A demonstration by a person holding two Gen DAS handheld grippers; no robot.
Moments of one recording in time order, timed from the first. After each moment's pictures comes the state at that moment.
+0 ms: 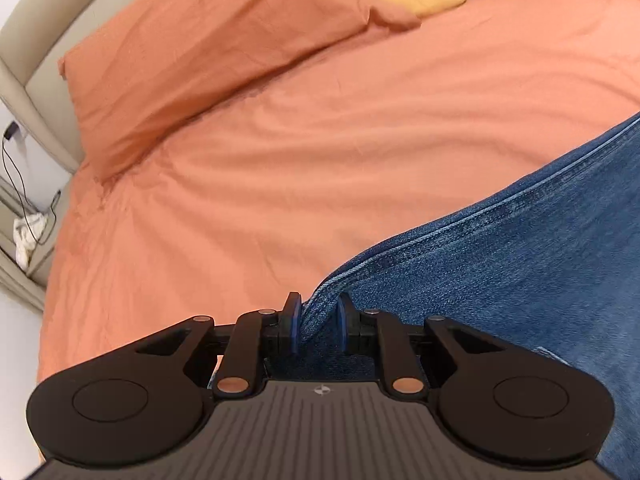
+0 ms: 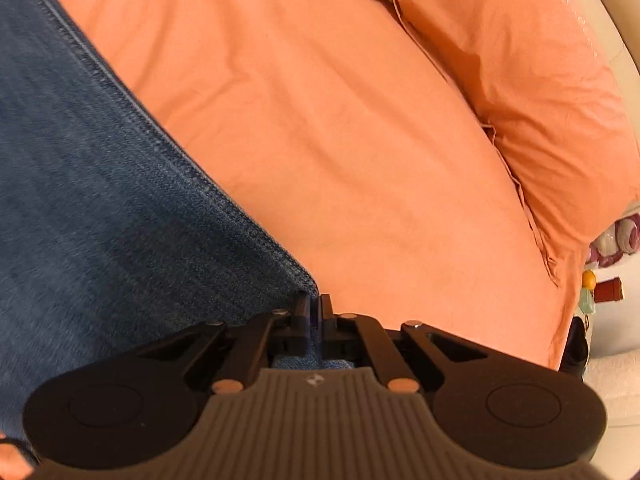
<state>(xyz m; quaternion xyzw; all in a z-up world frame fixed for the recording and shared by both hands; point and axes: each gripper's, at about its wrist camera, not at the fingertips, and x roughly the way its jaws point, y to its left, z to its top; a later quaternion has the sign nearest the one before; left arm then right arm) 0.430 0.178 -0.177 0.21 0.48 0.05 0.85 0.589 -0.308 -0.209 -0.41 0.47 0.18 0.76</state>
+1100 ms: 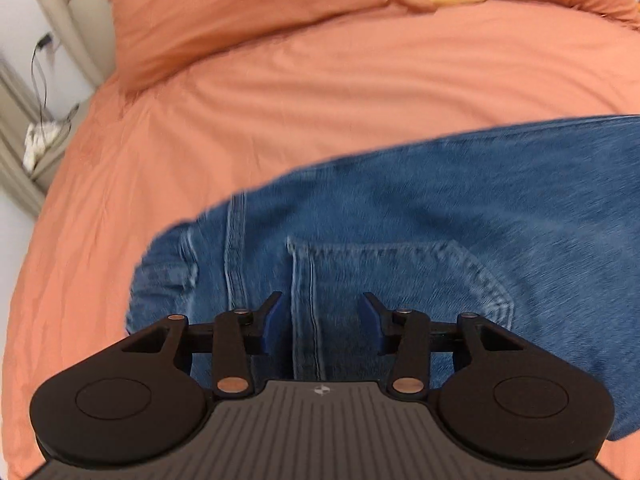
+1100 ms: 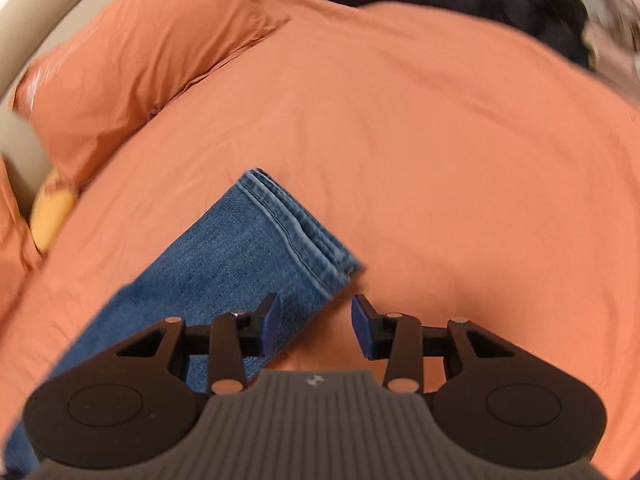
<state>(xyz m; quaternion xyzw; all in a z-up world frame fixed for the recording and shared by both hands) 0.346 0.154 -0.172 0.10 0.52 0.10 0.84 0.447 -0.617 -0.217 0.30 0.46 -0.09 0.83</state>
